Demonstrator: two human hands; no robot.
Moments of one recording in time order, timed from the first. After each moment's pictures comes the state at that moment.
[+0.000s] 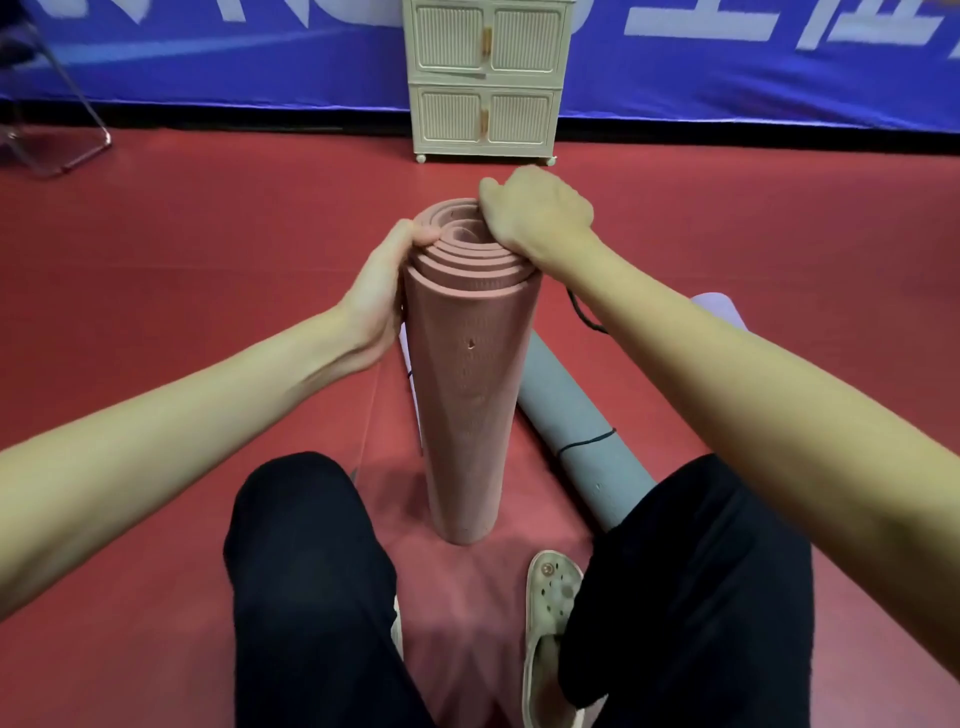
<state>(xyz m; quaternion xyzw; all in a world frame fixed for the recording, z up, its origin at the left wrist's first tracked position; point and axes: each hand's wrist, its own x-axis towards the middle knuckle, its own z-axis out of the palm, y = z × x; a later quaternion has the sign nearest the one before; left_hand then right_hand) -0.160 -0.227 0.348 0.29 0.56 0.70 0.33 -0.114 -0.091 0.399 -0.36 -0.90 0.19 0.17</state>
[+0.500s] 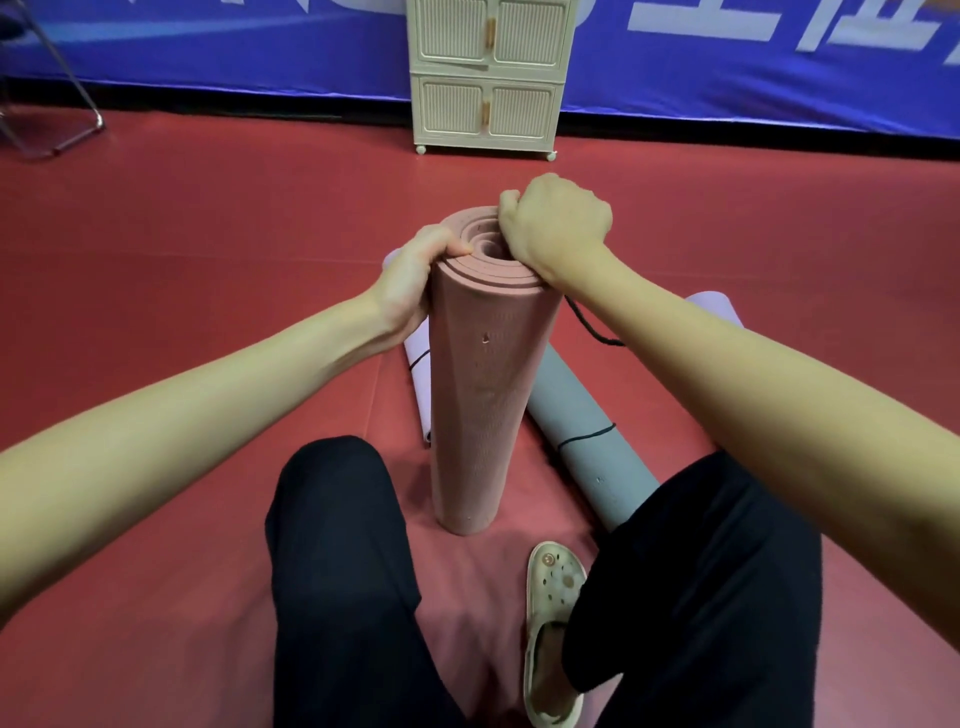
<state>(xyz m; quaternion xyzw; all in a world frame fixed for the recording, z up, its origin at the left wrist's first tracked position) -0.194 -0.214 0.325 0.23 0.60 0.71 0.29 -0.112 -0.099 0.388 -0.36 -0.91 0.07 0.19</state>
